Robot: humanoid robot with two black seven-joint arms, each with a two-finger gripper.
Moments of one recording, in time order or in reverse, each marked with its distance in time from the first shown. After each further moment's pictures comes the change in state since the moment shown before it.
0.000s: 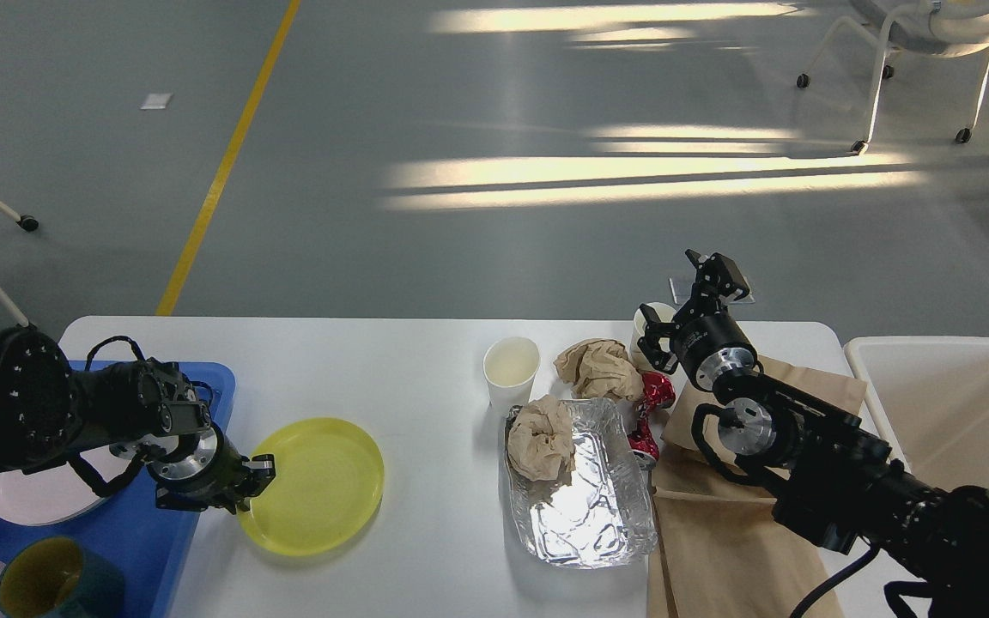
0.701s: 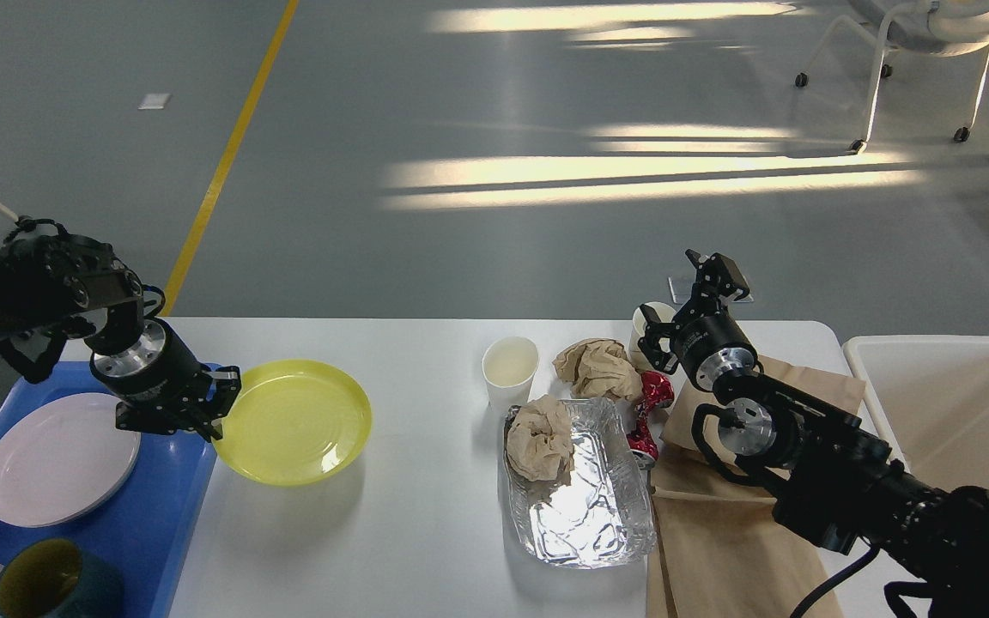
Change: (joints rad) left arm -0.268 0.183 -0.041 -0.001 0.008 -0.367 0.012; right arm 0.000 0.000 0.000 0.000 0.000 0.000 0.000
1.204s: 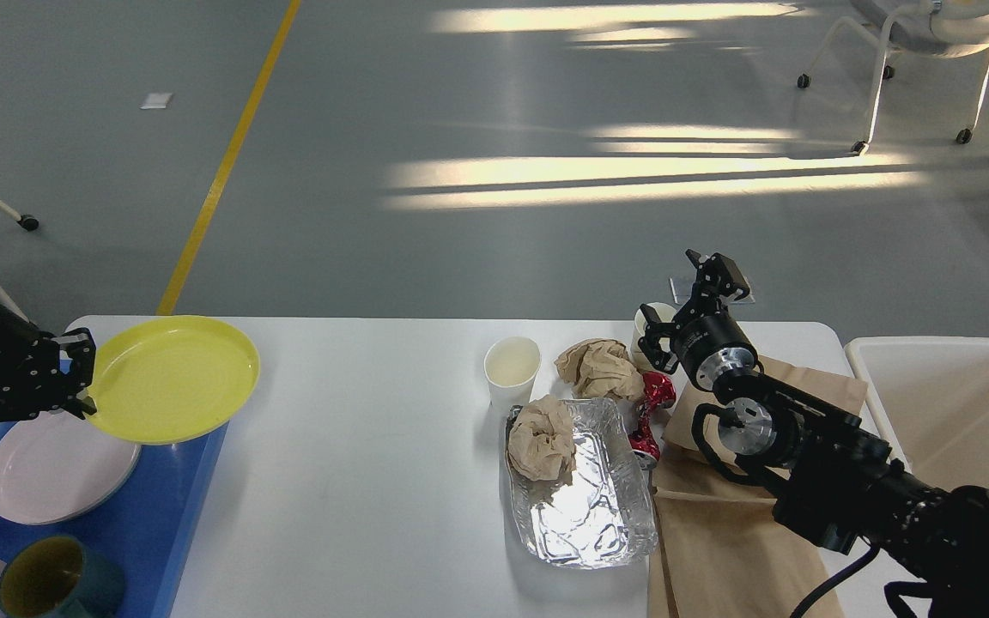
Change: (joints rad) left arm 0.004 0.324 -0.017 0.035 0.002 -0.009 0.000; right arm 0.001 0.000 0.000 0.000 0.000 0.000 0.000
